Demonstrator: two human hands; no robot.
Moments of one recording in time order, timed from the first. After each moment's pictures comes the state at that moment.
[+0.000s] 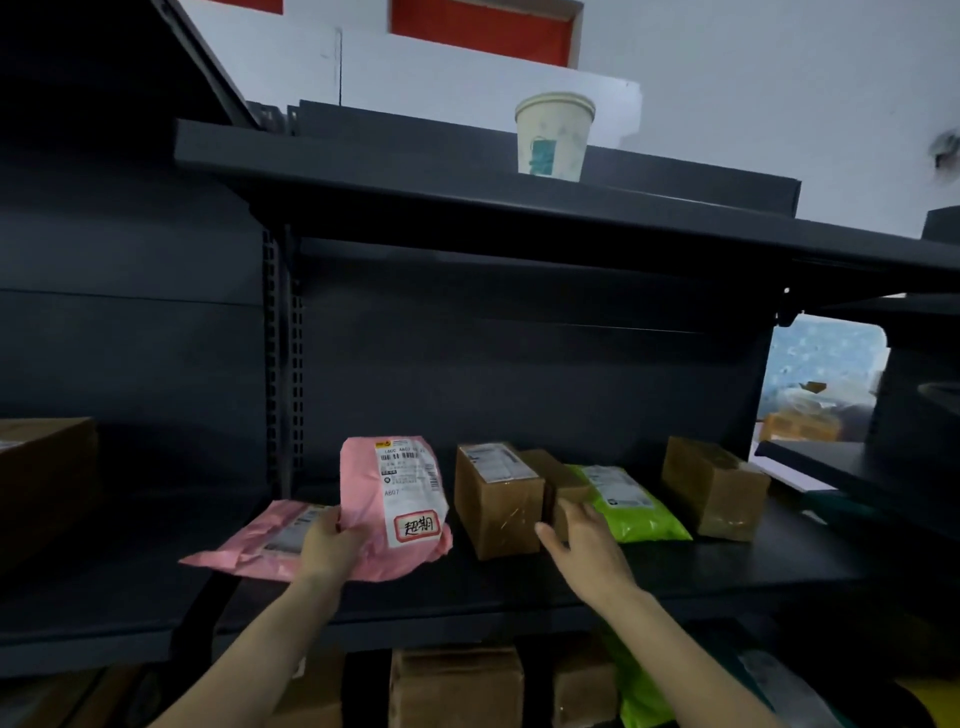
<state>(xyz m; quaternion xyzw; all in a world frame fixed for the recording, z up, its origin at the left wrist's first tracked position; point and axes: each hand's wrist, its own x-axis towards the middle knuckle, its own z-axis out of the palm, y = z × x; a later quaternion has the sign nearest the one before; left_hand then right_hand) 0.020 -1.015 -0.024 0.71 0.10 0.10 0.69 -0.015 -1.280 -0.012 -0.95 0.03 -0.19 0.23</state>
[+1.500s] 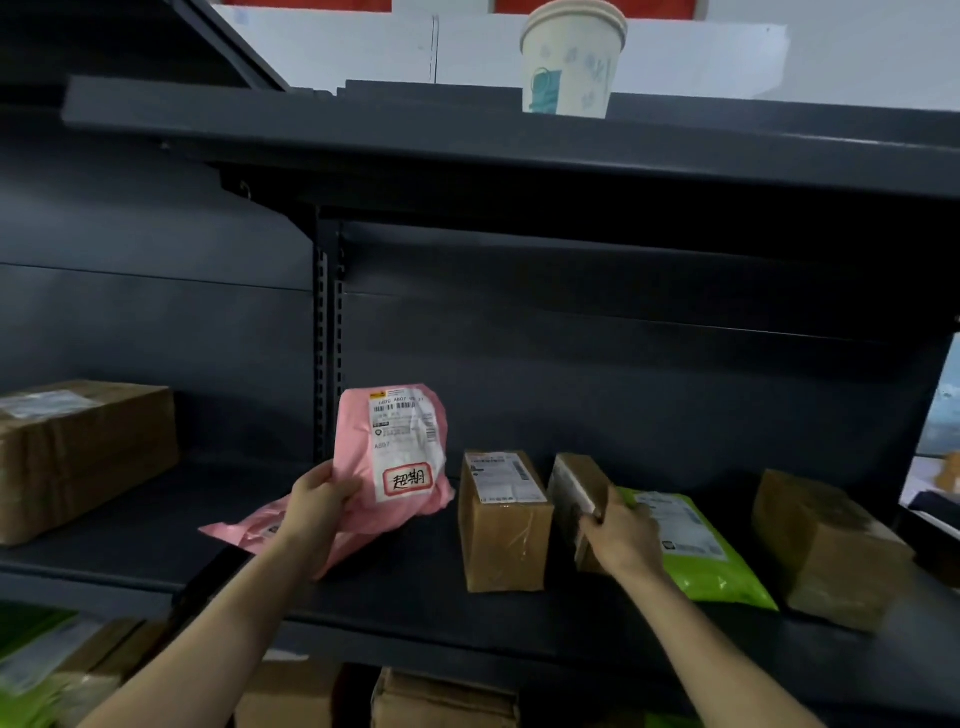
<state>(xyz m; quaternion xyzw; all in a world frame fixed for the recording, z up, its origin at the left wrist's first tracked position) 0.046 -1.020 -0.001 0.62 0.09 0.19 0.75 0.096 -1.330 -0.010 -0.96 0.06 -0.16 0.24</state>
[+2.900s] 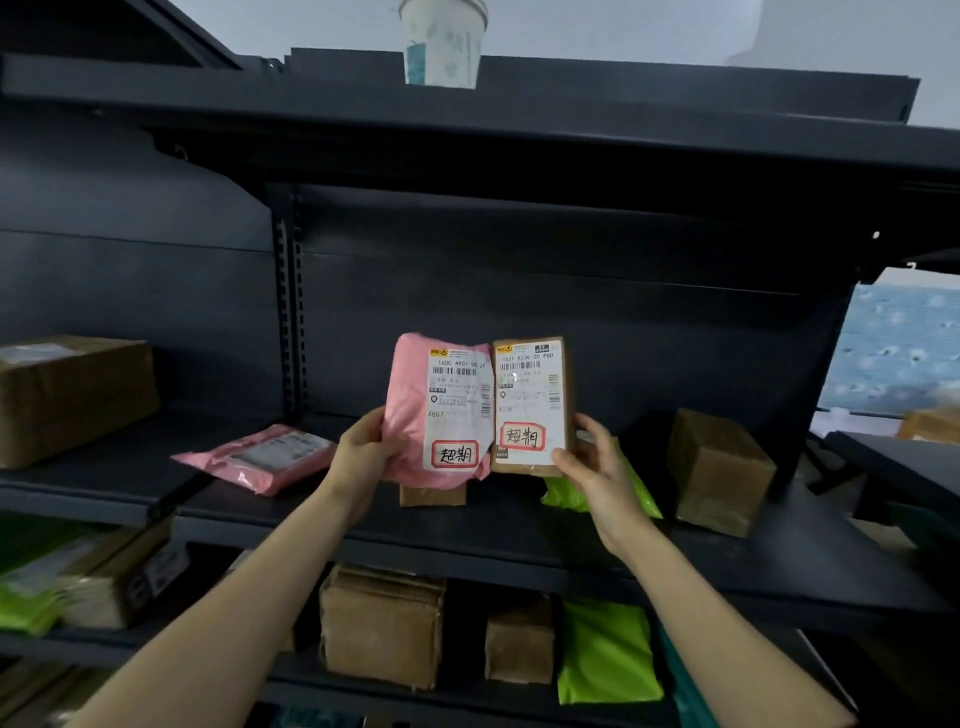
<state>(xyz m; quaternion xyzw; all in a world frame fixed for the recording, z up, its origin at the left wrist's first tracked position) 0.000 -1.145 0.001 0.65 -0.01 0.16 0.75 0.020 -1.408 -0.009 -0.67 -0.17 -0.11 0.71</state>
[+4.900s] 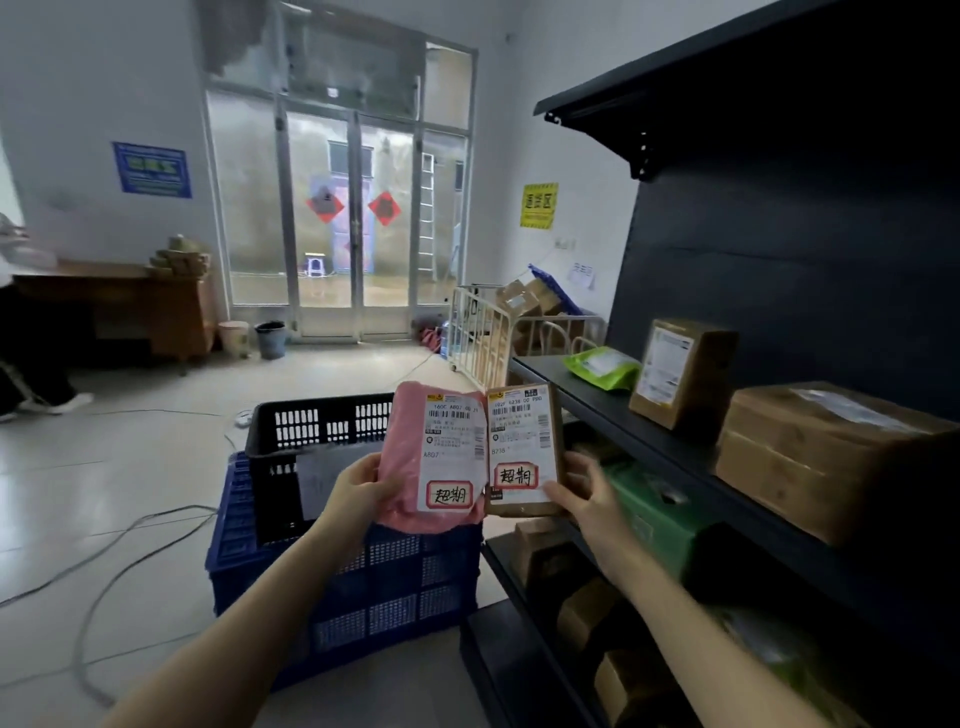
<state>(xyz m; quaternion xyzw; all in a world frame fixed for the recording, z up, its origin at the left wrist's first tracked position) -0.434 -0.511 -0.054 0.54 0.39 0.45 0.59 -0.189 -0.596 -0.065 -0.59 -0.45 0.32 0.60</state>
